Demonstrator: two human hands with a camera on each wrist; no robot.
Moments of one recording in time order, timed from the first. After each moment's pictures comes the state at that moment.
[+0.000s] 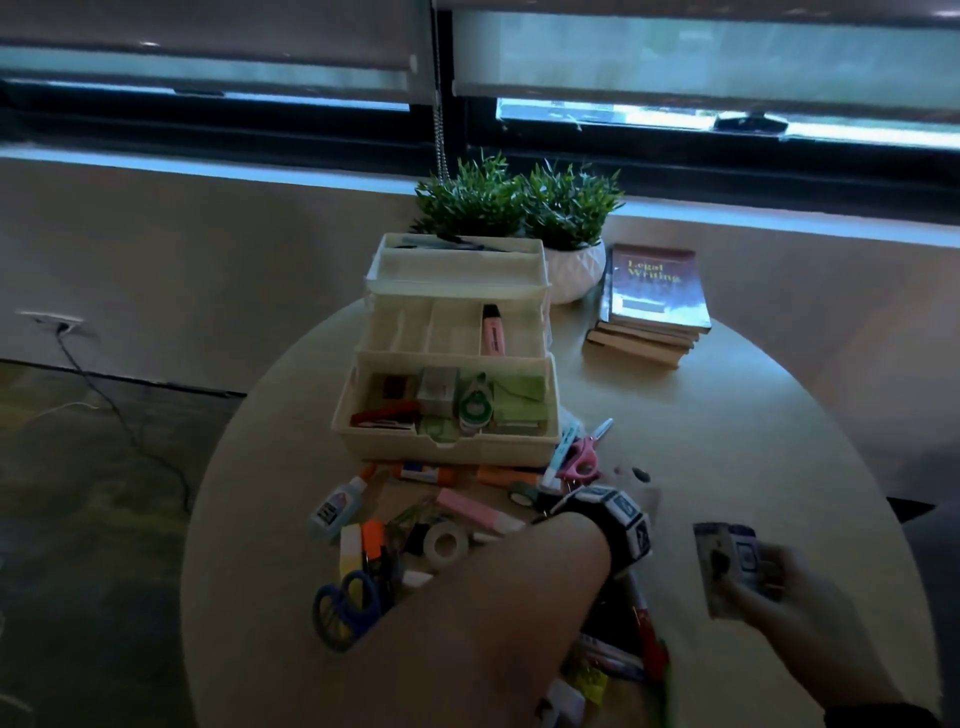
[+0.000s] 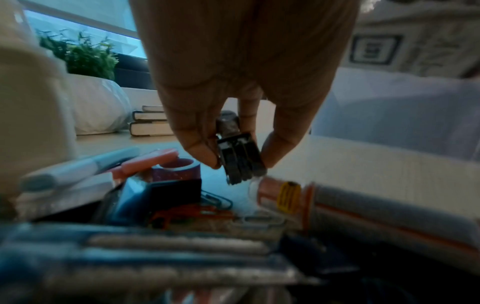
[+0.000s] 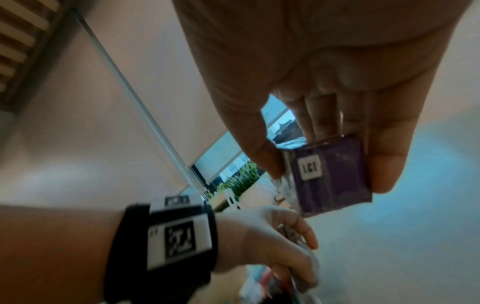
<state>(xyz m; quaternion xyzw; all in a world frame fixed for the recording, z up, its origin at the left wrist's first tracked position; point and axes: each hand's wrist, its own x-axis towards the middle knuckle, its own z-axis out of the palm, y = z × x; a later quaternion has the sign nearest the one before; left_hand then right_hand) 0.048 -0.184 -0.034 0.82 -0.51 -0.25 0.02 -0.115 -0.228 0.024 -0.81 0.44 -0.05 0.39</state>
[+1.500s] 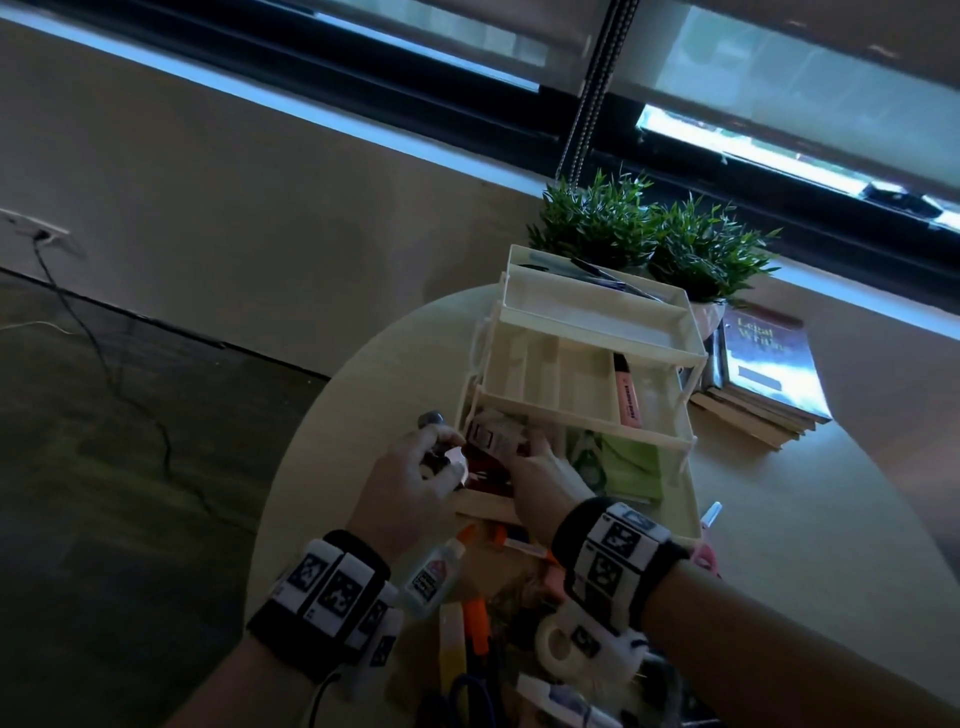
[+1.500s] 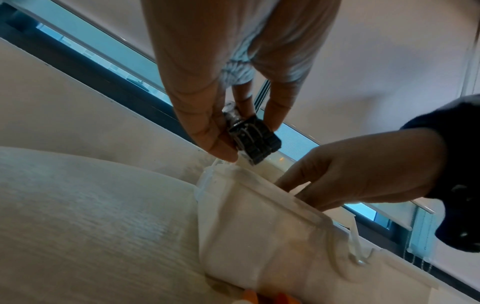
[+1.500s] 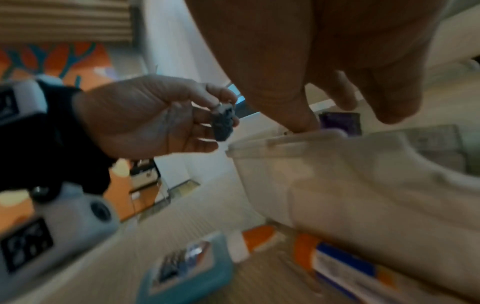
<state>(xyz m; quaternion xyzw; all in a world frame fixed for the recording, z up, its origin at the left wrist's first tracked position) 0.237 0.107 -0.001 0.82 -0.14 -0.14 0.54 0.204 -0.046 0.018 -0.97 0.08 0.22 0.09</state>
